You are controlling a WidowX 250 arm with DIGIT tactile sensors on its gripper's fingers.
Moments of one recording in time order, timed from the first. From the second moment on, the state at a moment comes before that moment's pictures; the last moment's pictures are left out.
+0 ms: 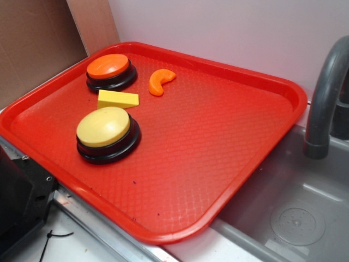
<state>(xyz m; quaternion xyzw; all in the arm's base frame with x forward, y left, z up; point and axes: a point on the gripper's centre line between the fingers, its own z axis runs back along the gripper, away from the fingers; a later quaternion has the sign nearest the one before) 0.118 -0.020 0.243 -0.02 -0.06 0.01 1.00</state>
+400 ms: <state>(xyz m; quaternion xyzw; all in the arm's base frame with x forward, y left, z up) 0.116 -0.020 0.238 -0.02 -0.05 0.01 1.00</state>
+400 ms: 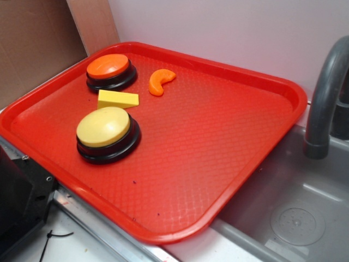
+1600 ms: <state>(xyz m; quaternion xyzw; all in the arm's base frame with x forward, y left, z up) 0.234 0.022 0.132 0.01 -0.10 0.43 0.89</state>
